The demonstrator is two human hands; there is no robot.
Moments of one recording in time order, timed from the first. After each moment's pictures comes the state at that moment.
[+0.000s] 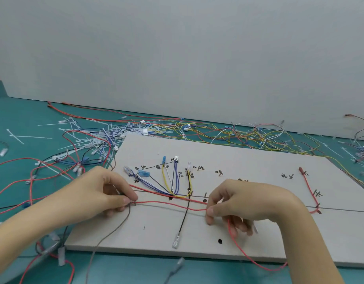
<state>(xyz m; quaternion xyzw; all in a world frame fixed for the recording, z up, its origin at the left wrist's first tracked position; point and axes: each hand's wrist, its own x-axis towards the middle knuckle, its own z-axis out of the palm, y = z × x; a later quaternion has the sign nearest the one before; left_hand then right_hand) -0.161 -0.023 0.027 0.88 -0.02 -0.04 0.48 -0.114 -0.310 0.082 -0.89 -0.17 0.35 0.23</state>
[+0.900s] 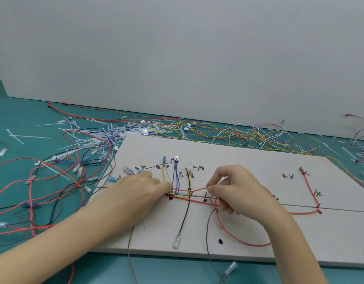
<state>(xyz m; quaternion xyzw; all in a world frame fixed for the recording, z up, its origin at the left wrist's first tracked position) -0.144 -0.071 0.008 0.96 -0.22 0.15 -0.02 -0.105 -0.308 0.051 -0.91 -0.10 0.10 0.38</state>
